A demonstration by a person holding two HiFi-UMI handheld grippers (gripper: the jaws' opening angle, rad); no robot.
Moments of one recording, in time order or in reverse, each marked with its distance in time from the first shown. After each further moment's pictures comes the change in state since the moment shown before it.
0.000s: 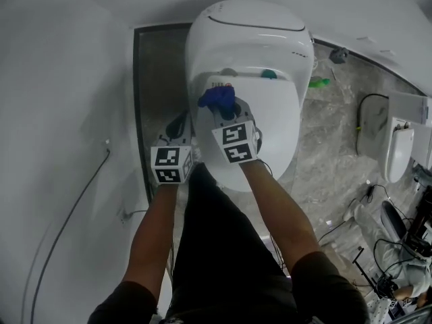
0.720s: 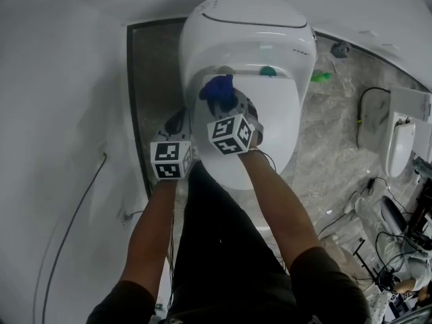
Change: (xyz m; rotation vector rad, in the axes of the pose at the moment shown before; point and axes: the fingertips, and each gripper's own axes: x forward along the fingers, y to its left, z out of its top) left arm 0.030 0.008 -0.010 0.007 0.063 -0.011; right arm 0.038 -0.029 -0.024 -0.223 0.108 -0.122
